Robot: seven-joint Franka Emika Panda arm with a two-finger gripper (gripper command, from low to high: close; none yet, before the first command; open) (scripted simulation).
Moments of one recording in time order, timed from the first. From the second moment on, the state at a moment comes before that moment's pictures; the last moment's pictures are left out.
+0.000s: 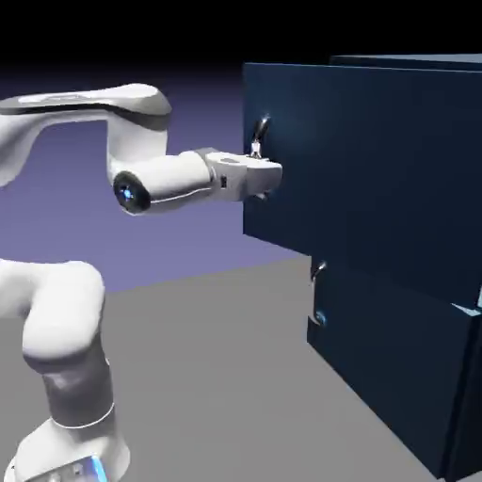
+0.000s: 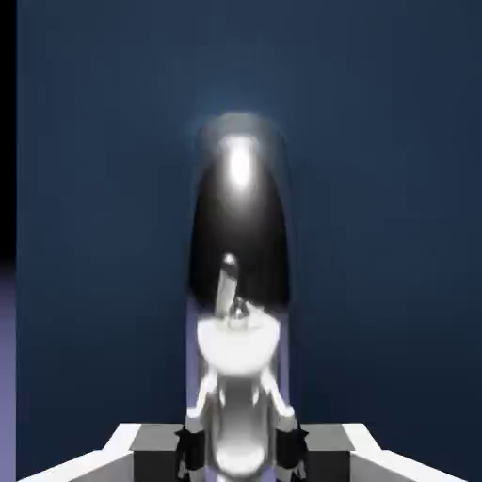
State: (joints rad) arm -0.18 -1.23 0.27 -2.89 1.97 2.55 -0.97
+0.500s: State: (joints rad) arm -0.23 -1.47 -0.22 -3.01 1.33 2.19 -0.76
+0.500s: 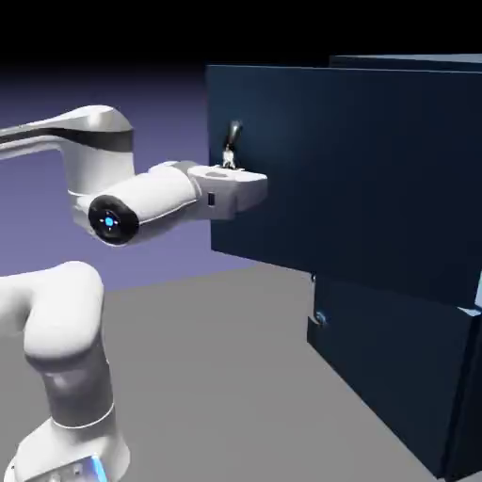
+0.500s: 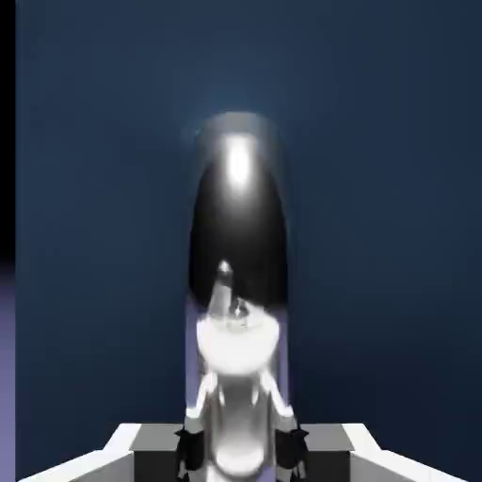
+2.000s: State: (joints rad) arm 0.62 -1.43 -1.26 -1.90 0.37 1.09 -0.51
